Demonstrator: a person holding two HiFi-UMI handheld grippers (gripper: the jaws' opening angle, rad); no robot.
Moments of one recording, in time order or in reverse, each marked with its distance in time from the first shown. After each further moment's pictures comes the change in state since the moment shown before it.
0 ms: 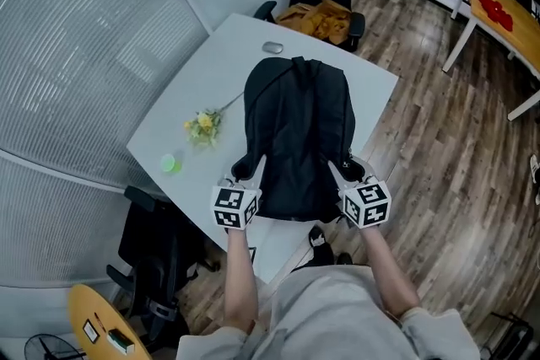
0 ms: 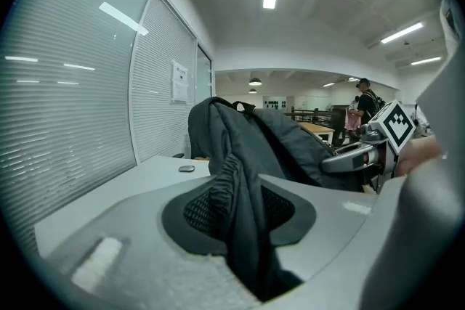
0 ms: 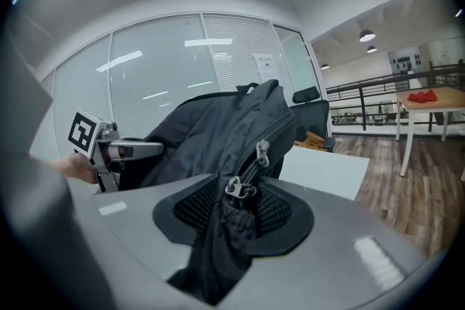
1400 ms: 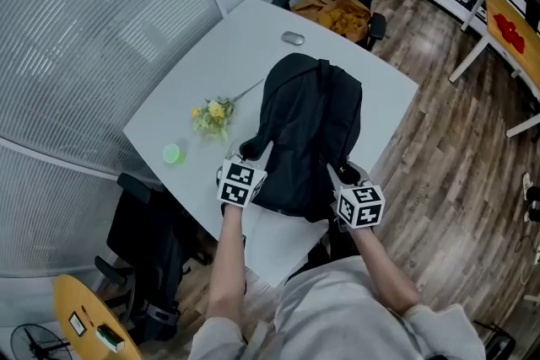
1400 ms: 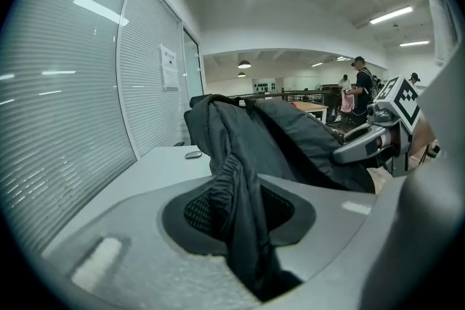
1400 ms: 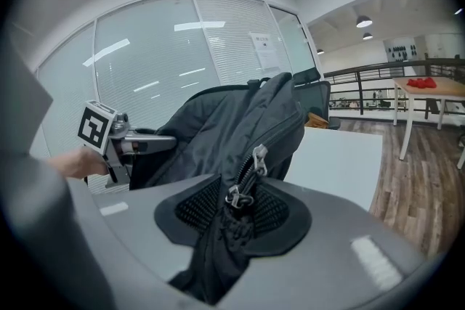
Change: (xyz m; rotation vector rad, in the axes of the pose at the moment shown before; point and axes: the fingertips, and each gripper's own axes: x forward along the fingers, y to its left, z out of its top) left arm 0.037 0.088 -0.054 0.115 0.136 -0.060; right arm 0.082 0.046 -0.046 0.061 0.114 -0.037
